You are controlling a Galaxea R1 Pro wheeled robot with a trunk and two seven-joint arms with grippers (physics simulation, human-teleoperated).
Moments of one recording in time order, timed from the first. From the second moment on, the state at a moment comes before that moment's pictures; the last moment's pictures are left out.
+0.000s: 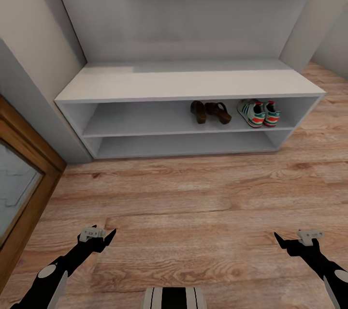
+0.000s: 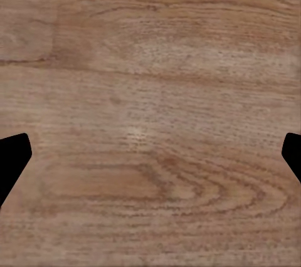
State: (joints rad) left arm -0.32 0.14 0.23 -0.87 0.00 -0.08 -0.53; right arm -0.40 -0.31 -0.47 -0.67 0.23 -0.19 0.45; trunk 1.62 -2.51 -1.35
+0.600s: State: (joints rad) left arm -0.32 0.14 0.23 -0.87 0.00 -0.08 -0.53; right arm -0.40 -0.31 -0.47 -0.67 0.23 -0.19 0.45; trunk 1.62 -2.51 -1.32
